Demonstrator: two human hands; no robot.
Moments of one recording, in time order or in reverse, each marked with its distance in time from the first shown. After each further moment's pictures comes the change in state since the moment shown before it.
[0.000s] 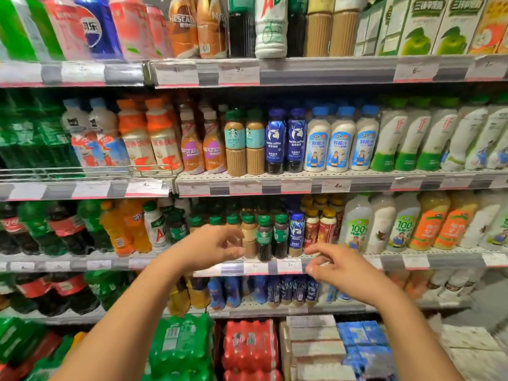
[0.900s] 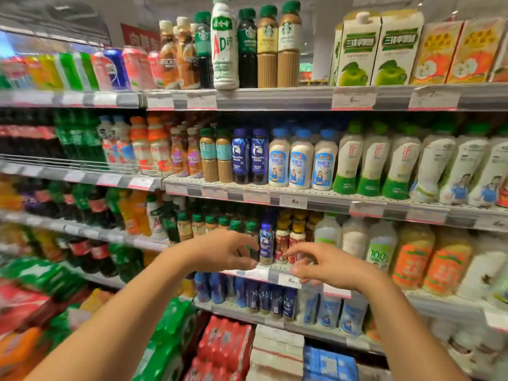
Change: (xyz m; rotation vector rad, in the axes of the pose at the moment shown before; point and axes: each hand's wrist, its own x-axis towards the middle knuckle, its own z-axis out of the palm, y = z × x) left_hand 0.035 0.234 0.036 0.036 -0.029 -0.138; right_hand -0.009 0.100 -0.158 0.002 -0.400 -0.270
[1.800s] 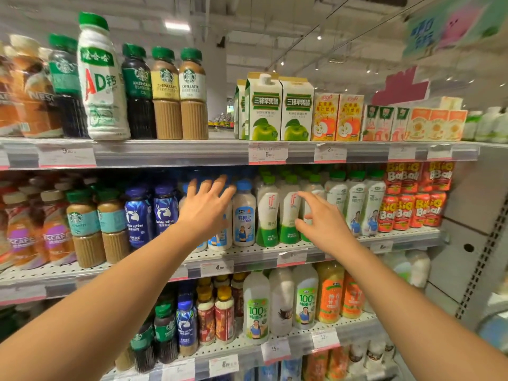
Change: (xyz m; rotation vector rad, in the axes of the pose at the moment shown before) left_hand 0.264 0.027 -0.111 0.589 0.736 0.228; right_hand 0.022 0.021 -0.175 -0.505 1.012 0.201
